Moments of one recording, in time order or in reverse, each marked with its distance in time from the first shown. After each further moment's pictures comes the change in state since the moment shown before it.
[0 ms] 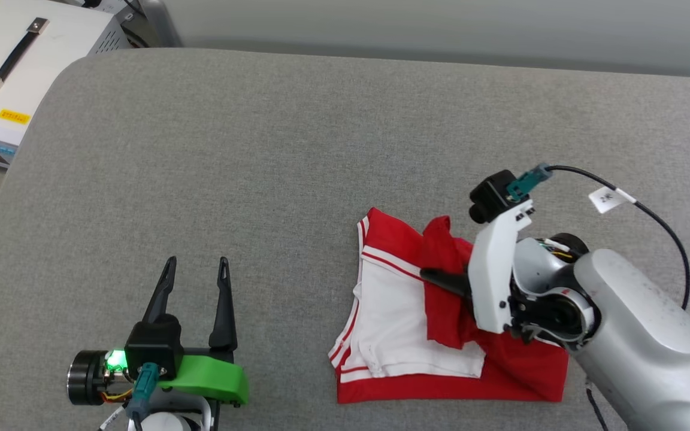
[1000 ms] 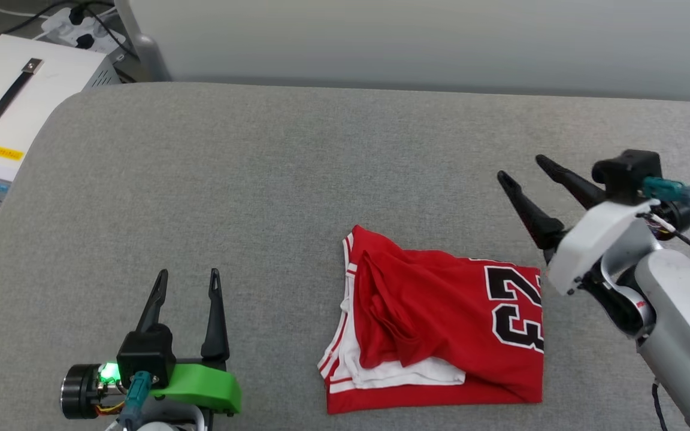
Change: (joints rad) left arm 0.021 -0.031 0.051 0.018 0.025 -0.022 0.000; right arm -0.012 -0.105 -0.041 0.136 -0.236 0.000 -0.759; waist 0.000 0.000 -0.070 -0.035
